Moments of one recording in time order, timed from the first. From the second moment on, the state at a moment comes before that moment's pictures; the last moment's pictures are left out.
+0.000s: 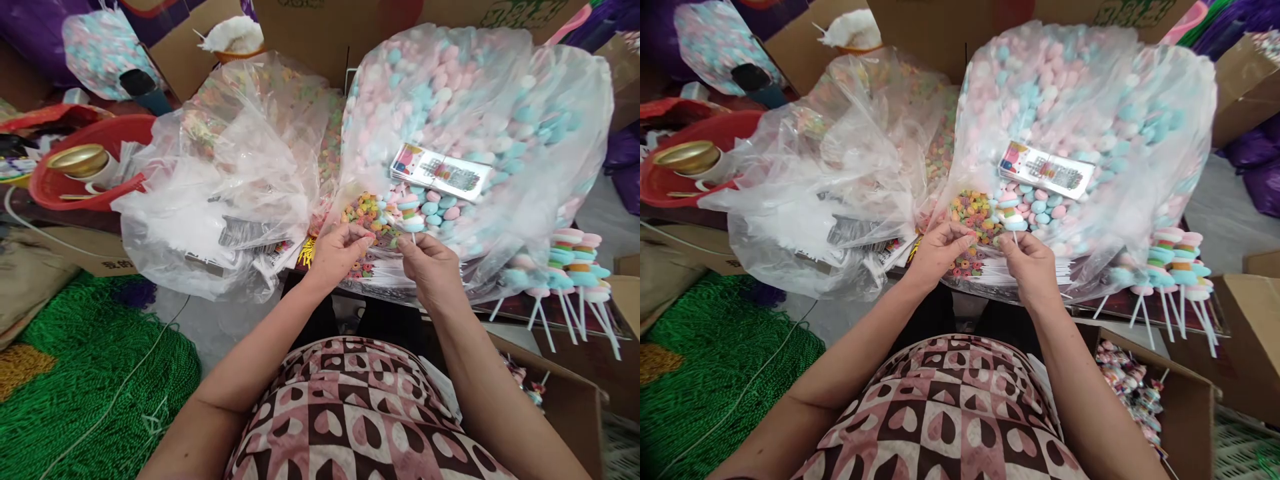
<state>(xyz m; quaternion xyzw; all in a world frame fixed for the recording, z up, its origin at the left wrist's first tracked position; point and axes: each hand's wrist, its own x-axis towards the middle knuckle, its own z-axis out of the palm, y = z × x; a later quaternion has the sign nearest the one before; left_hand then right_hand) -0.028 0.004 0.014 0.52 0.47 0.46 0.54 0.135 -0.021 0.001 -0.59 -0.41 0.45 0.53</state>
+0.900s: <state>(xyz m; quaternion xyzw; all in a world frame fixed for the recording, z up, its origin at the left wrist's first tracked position) -0.005 -0.017 0.015 0.22 0.39 0.47 0.76 0.132 -0.056 0.011 -0.60 -0.50 0.37 0.50</state>
